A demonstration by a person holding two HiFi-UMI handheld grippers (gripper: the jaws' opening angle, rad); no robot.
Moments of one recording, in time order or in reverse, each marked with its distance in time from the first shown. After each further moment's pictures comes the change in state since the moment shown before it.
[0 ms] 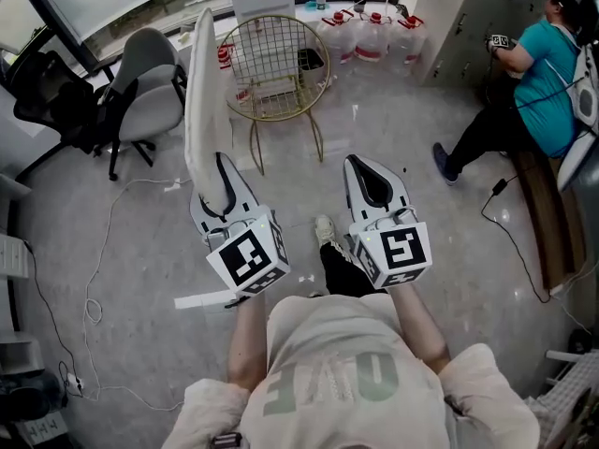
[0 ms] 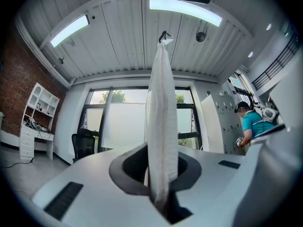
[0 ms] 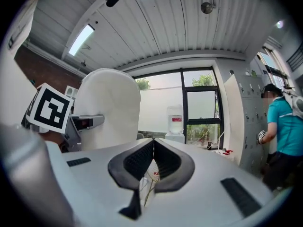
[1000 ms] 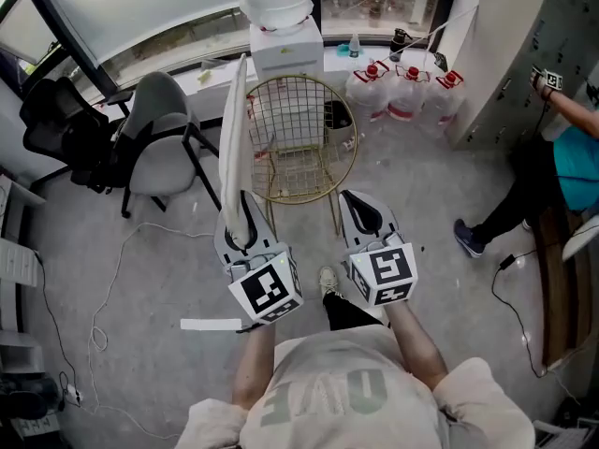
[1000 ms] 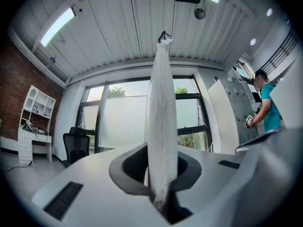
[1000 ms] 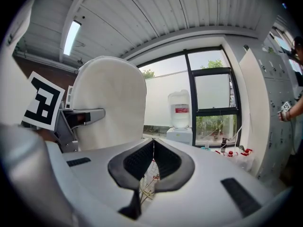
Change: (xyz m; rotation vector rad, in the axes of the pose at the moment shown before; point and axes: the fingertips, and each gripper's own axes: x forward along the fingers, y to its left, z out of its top) left arm 0.262 -0.063 -0.044 0.048 0.051 0.054; right arm 0.280 -0.124 -0.031 0.035 0.107 0.135
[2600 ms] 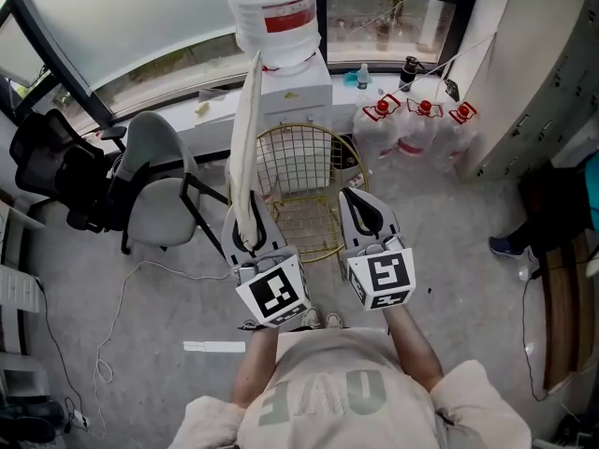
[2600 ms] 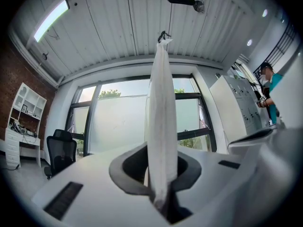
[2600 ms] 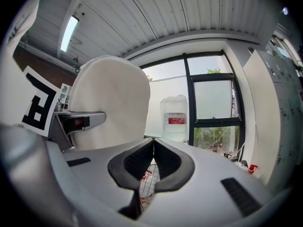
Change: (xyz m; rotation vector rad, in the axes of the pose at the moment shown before) left arm 0.211 -0.030 0.010 0.015 -0.047 -0.037; right arm 0.186 -0.090 0.063 -0.052 -0.102 -0.044
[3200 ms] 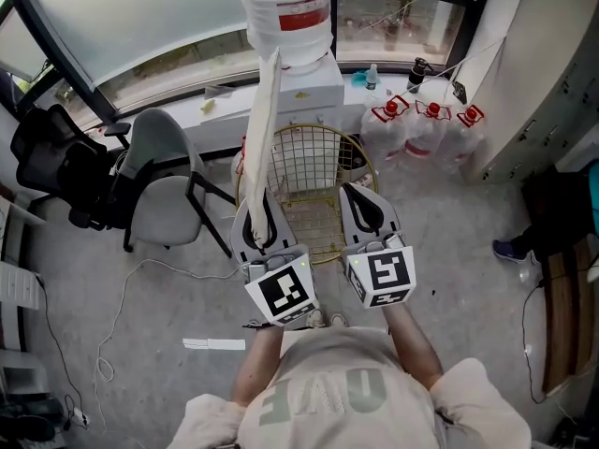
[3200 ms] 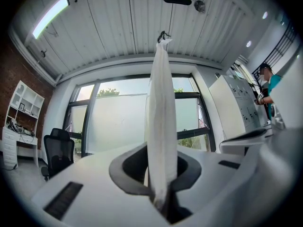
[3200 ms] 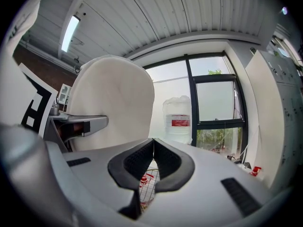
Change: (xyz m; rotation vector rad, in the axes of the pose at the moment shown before) left arm 0.021 0.010 -0.003 0.010 -0.004 -0.029; right arm 0.034 0.019 0.005 -0.002 -0.026 0.005
